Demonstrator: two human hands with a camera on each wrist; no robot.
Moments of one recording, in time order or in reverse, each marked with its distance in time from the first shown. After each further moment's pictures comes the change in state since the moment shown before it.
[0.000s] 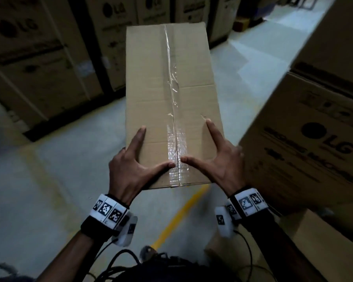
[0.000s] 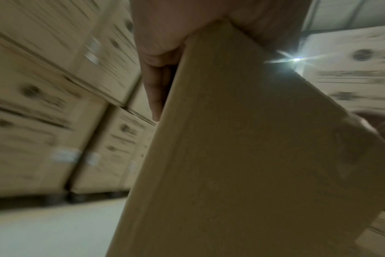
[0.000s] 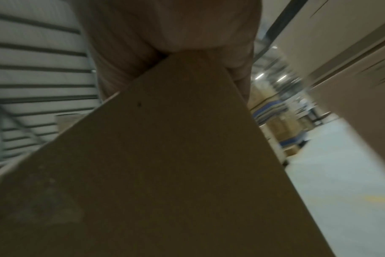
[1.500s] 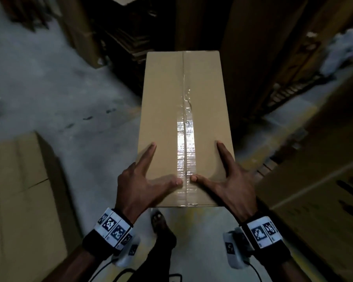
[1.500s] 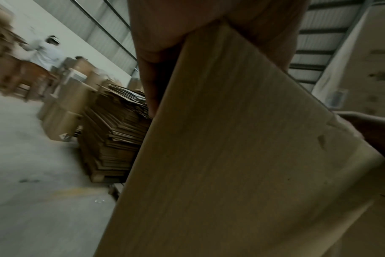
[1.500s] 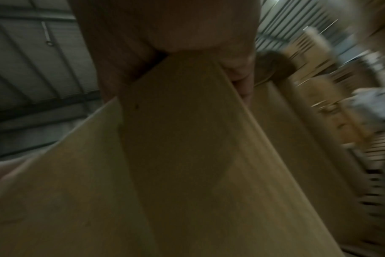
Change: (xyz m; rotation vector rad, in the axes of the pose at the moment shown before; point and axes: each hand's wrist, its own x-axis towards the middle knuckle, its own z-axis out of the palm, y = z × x) left_hand 0.310 -0.646 -0.415 0.149 0.995 -1.257; right_hand 0.279 -0.867 0.691 0.180 -1.132 -1.270
